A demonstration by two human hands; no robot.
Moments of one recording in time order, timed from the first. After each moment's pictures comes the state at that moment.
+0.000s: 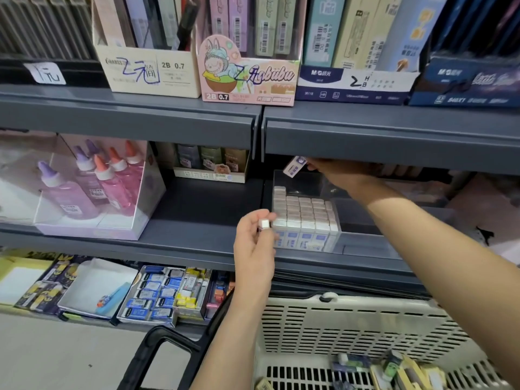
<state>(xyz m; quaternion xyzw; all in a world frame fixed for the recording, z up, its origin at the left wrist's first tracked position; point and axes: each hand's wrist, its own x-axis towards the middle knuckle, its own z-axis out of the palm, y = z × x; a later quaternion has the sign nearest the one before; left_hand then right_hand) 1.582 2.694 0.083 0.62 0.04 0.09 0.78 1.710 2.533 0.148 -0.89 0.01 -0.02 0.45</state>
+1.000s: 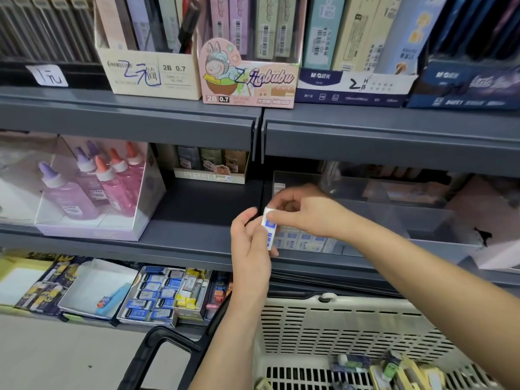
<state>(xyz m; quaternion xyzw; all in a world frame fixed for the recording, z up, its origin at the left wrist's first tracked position) 1.585 2.696 0.076 0.60 0.05 0.09 0.79 1.637 2.581 0.152 -0.89 -0.20 0.09 0.40</state>
